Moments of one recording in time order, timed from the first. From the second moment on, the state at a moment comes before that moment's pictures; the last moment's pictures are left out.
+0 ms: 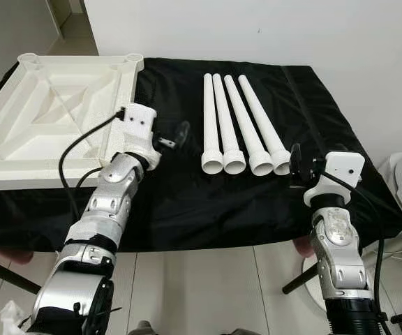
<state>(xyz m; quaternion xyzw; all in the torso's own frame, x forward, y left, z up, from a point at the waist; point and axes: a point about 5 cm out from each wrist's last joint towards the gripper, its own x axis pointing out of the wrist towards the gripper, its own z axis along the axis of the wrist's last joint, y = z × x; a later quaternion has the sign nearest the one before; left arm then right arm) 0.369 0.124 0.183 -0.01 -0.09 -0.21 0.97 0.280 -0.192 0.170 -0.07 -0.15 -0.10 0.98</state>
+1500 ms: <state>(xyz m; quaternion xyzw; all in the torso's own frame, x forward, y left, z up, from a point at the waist) 0.376 0.113 0.193 0.01 -0.12 -0.22 0.97 0.287 -0.205 0.174 -0.12 -0.16 -0.11 0.97</state>
